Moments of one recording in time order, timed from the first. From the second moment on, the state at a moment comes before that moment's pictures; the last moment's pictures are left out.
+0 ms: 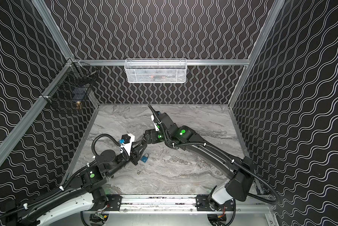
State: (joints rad) left arm -0.94 0.73 0.55 0.06 -0.23 -0.20; right arm 0.90 1.52 1.47 -0.65 -0.02 0.51
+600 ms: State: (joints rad) left arm -0.94 0.75 0.55 0.06 -0.22 -0.20; right arm 0.86 1.50 1.41 -0.57 -0.14 0.51
